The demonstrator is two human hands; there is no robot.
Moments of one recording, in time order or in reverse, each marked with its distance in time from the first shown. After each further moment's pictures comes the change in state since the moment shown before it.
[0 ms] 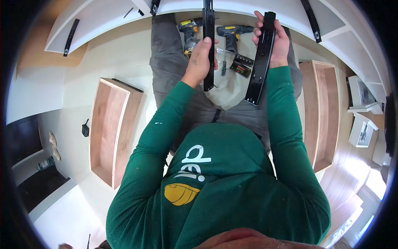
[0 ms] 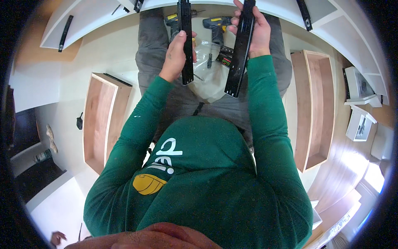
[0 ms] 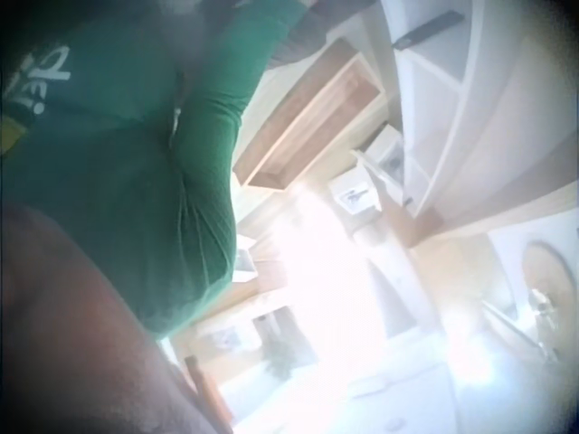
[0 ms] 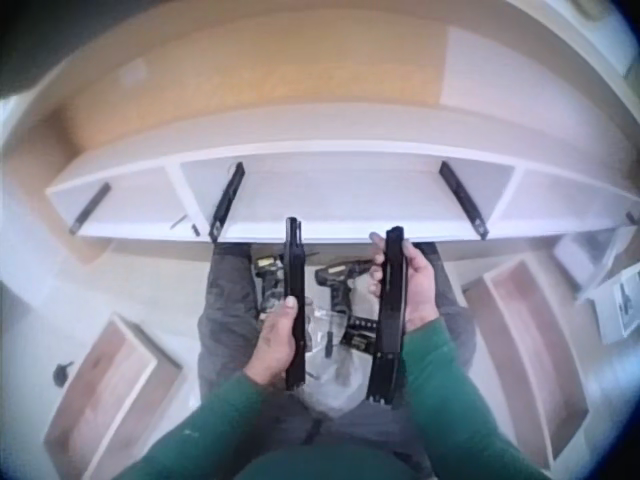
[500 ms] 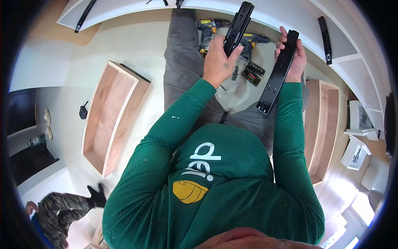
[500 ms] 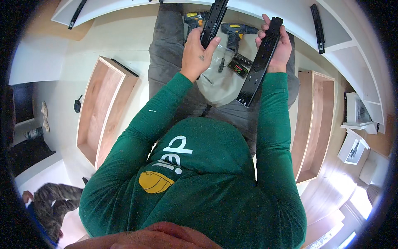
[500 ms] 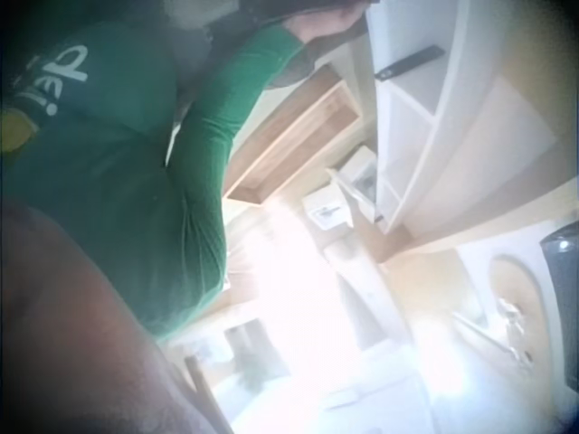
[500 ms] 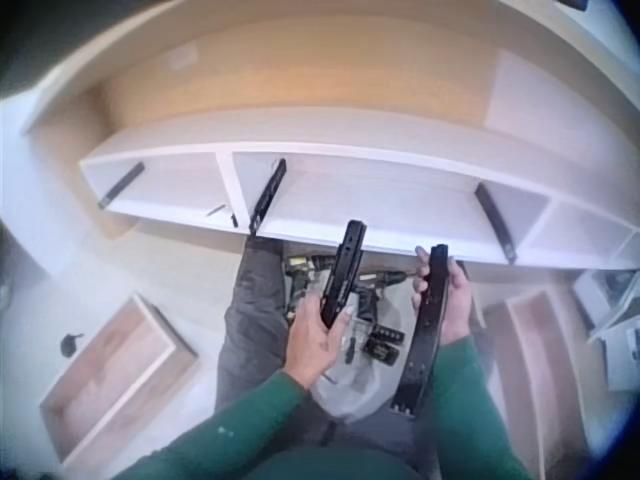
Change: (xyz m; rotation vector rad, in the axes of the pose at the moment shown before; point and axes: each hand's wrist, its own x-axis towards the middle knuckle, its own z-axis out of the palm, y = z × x) left_hand 0.002 -0.011 0.004 0.714 0.432 0.528; right_hand -0.002 -0.002 -0.003 0.100 0.013 0.014
